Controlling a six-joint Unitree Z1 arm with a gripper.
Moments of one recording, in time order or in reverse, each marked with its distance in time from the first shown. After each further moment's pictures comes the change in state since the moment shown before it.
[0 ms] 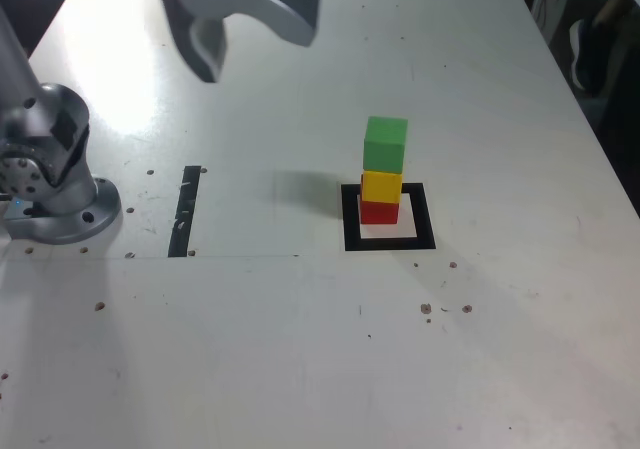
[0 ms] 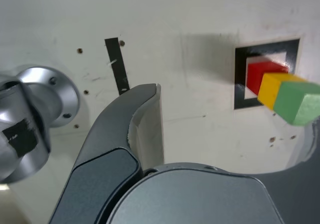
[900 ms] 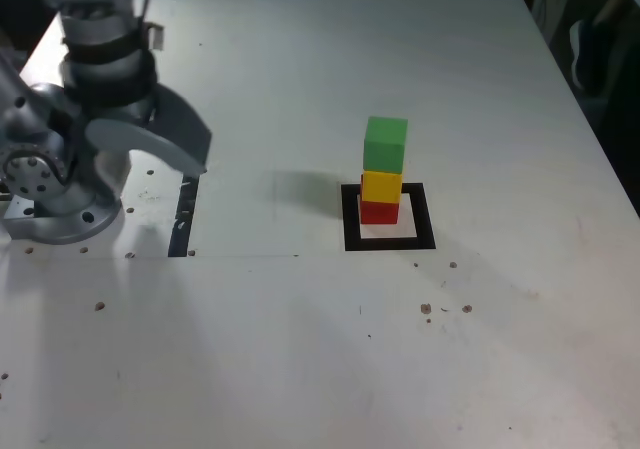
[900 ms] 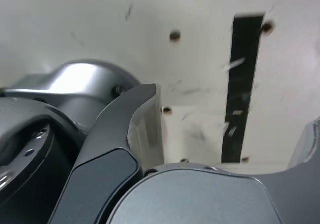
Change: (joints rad) arm 0.135 -0.197 0.741 -0.421 -0.149 0.101
